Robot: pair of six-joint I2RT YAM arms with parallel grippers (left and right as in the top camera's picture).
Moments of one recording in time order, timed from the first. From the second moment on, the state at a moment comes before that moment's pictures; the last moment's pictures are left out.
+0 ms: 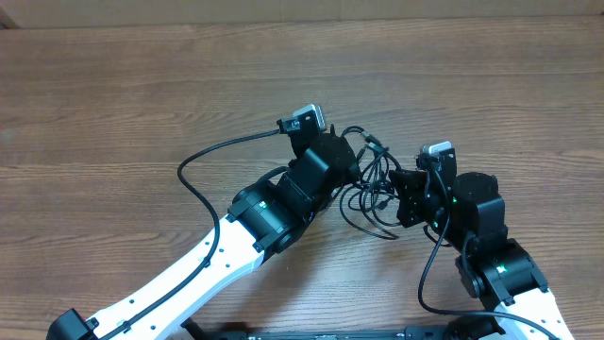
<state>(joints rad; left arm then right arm) -0.82 1.39 1.13 -0.33 -0.27 -1.04 0.31 0.84 0.58 -0.29 -0.19 0.17</state>
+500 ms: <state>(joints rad) -0.82 1.39 1.13 -0.25 -0.33 -1.00 0.31 0.84 0.58 -0.33 -0.16 0.15</state>
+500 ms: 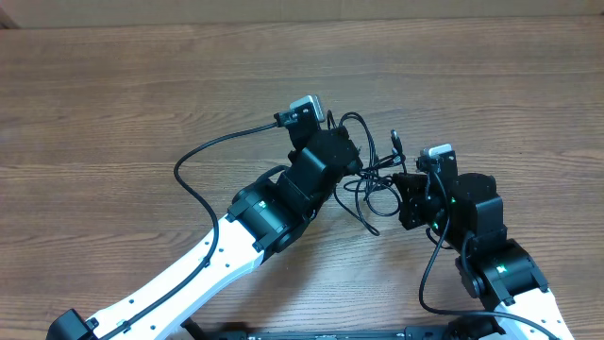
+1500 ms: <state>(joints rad) -0.81 1.39 1.13 -0.22 -0.05 -0.51 0.31 0.84 0.58 -0.30 -0.15 0.18</state>
